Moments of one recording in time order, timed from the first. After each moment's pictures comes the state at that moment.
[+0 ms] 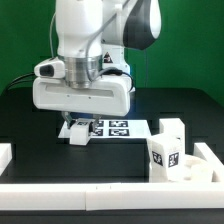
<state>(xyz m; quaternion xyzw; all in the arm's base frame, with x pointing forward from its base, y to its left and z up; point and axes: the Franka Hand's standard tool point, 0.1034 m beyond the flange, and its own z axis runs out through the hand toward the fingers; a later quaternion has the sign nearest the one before) 0.382 -0.074 0.019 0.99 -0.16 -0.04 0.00</state>
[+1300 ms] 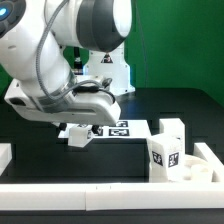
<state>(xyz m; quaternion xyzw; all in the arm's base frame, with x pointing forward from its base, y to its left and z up) 0.408 -0.081 0.028 0.91 -0.18 -0.34 -0.11</state>
